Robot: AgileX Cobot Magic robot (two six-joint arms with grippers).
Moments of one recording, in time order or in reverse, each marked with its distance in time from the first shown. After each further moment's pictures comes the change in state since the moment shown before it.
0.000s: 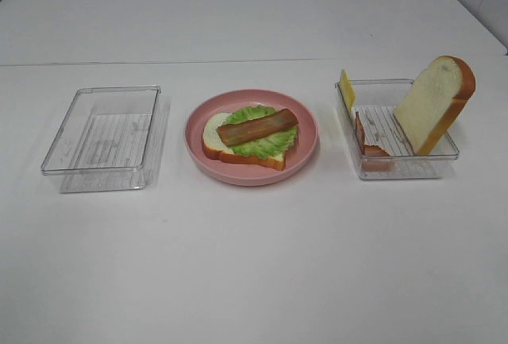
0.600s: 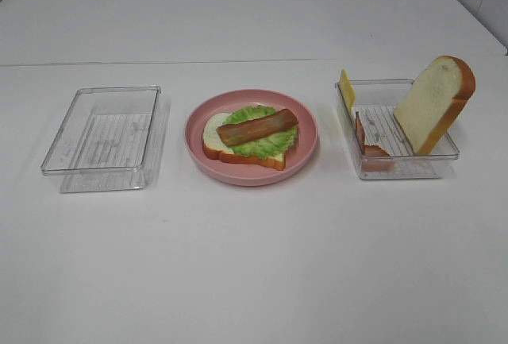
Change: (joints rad) left arm 0.000 -0.550 0.197 0.035 -0.031 0.078; right arm 0.000 0.041 -0.008 0.030 -0.052 0.000
